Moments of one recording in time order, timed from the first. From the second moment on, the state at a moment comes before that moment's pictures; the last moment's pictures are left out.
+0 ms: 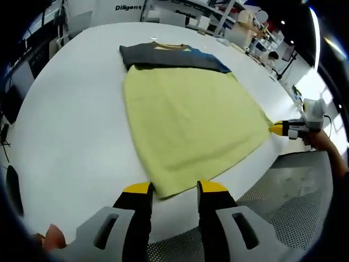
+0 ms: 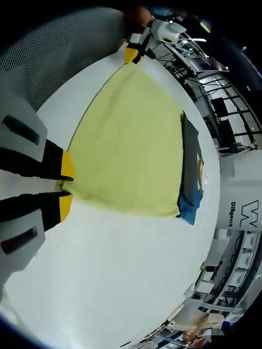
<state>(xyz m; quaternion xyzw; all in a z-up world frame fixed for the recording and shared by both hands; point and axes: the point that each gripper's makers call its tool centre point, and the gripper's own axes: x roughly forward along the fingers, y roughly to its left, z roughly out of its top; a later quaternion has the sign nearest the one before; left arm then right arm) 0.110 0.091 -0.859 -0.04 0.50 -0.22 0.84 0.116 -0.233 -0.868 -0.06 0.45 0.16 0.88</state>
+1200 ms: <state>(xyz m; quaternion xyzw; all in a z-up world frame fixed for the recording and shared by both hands) 0.119 0.096 -0.865 -0.03 0.51 -0.21 0.83 0.116 -0.234 -0.868 -0.06 0.45 0.16 0.87</state>
